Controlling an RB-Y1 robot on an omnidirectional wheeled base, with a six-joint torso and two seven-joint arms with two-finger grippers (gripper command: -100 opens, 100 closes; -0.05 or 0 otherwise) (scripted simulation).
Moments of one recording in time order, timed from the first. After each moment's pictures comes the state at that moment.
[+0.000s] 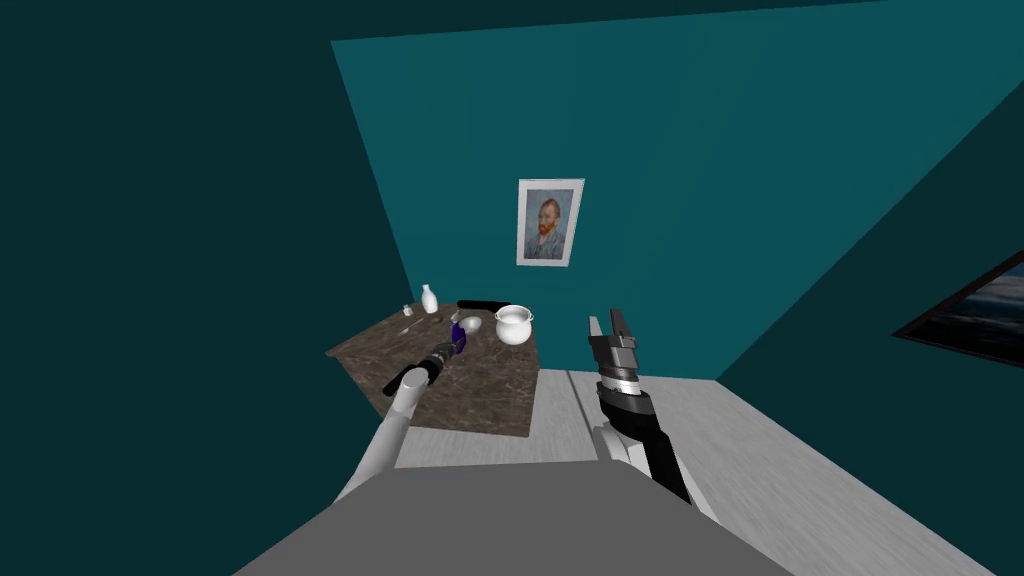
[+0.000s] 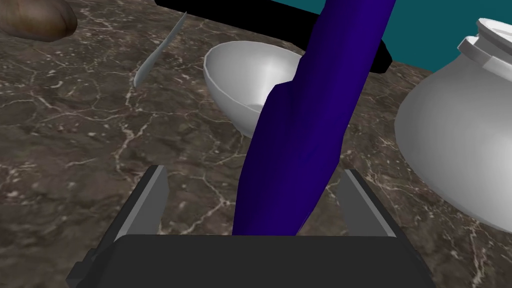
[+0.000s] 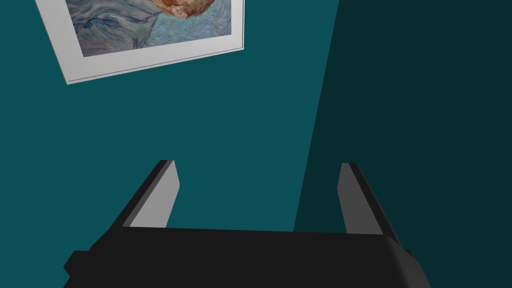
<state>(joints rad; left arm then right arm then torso) -0.14 0.05 0.32 -1.38 1.11 0.38 0.64 0.50 -0.01 0.04 -2.28 -0.01 -0.54 0.03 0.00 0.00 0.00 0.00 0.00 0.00</state>
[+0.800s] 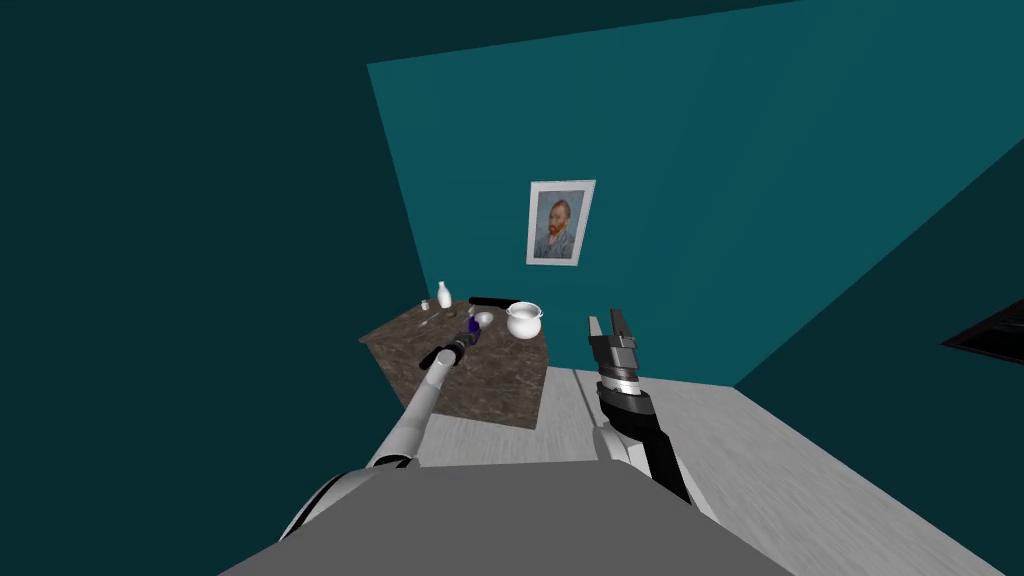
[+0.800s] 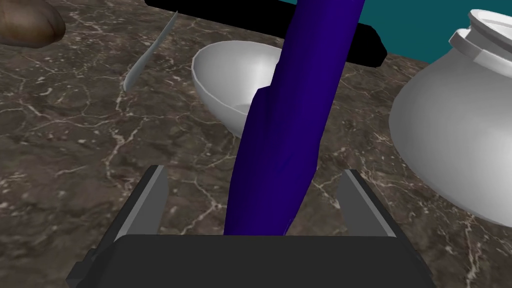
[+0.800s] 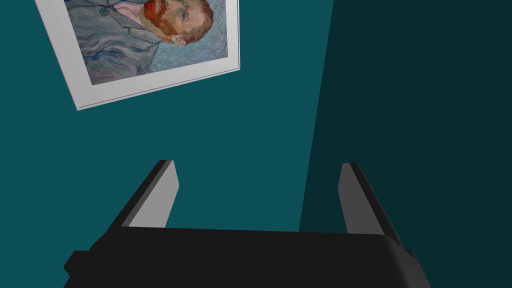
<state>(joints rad) -0.37 0.03 0.24 -1.13 1.00 0.26 0.69 0.50 -0.01 0.04 -2.28 -0.01 -0.54 0.03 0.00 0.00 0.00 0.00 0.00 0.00</state>
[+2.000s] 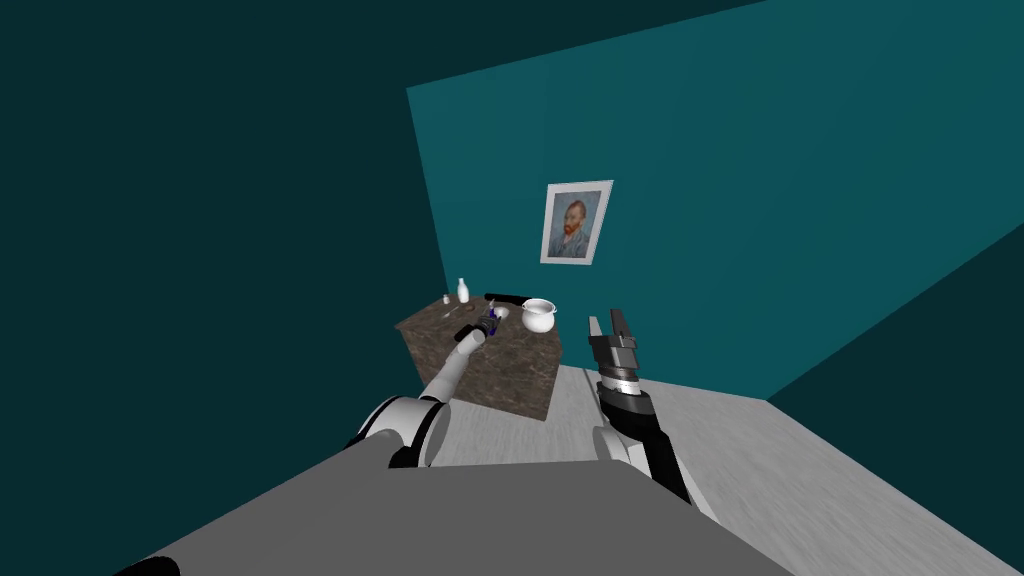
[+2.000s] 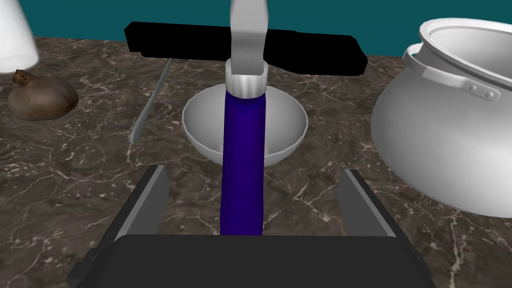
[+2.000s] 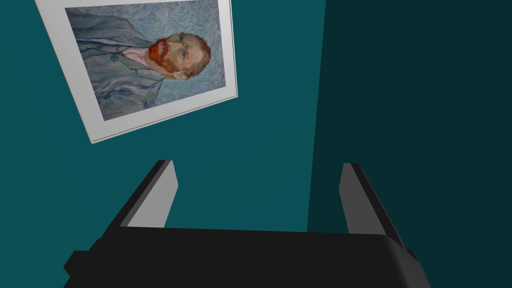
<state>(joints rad) -0.71 -0.01 0.13 -0.79 0.81 0.11 0.76 0.50 -0.01 0.04 -2.28 -0.01 -0.54 0.03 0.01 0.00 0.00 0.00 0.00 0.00</state>
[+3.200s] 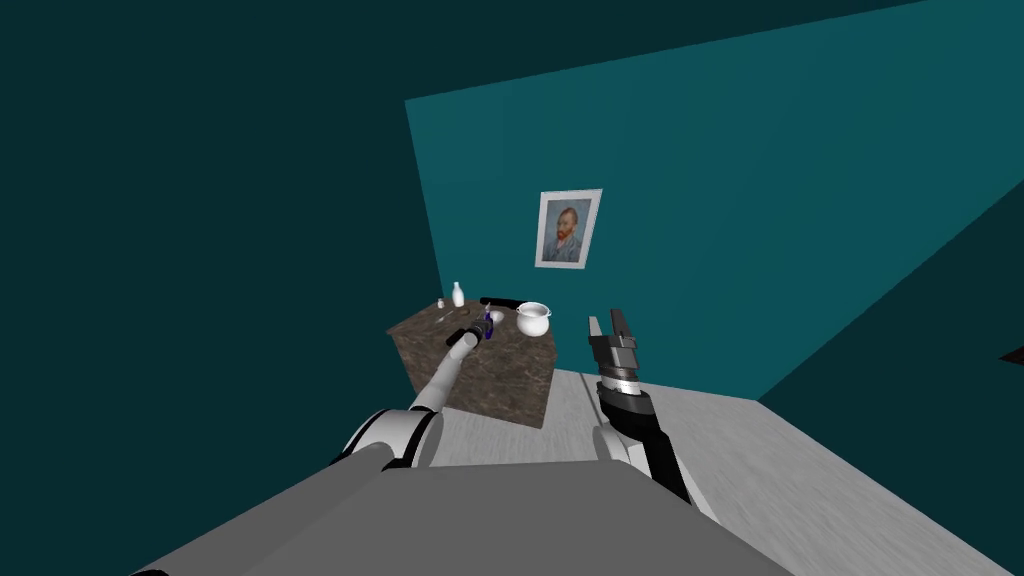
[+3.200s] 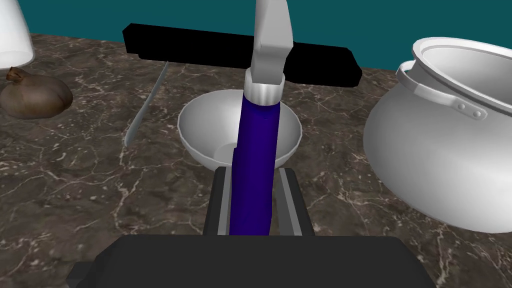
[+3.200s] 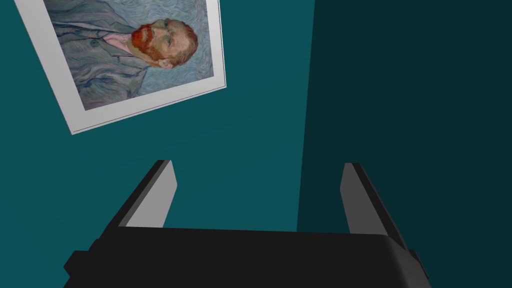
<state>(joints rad) -0.64 0.02 0.16 -0.87 0.87 0.16 0.74 0.50 -0.01 0.04 -2.28 -0.01 -0.54 0.03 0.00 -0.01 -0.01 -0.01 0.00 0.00</state>
